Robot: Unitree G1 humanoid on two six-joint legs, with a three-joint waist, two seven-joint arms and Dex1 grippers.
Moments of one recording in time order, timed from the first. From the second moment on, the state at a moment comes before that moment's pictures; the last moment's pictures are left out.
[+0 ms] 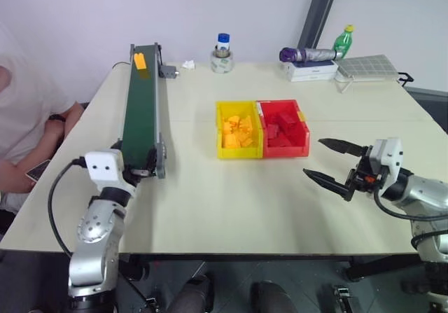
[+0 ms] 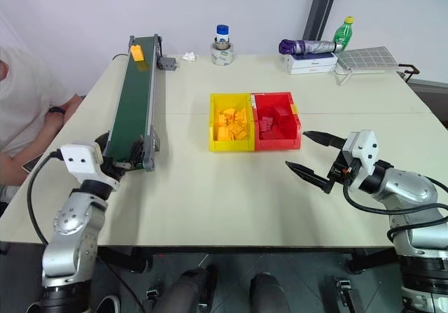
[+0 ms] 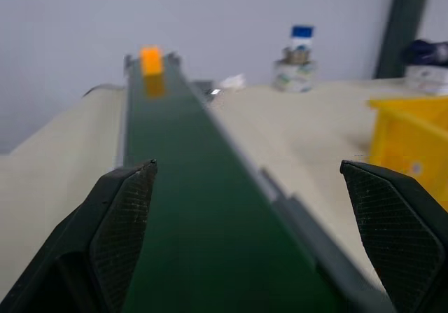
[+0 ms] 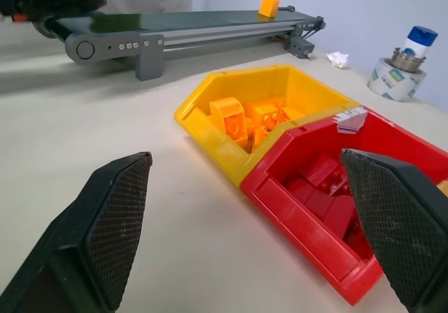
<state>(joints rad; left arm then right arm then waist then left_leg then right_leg) -0.05 0.19 0.24 -0.35 -0.21 0.19 -0.15 -0.18 -0.73 -0.28 -0.07 0.52 0.09 1.08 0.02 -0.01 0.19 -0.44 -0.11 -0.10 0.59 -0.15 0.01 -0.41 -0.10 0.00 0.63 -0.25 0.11</state>
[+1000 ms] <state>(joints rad) -0.18 0.19 0.22 -0.28 -0.16 0.19 -0.02 -0.19 -0.73 -0.28 -0.07 0.52 0.08 1.08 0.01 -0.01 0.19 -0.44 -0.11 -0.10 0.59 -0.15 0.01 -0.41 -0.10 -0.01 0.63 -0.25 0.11</state>
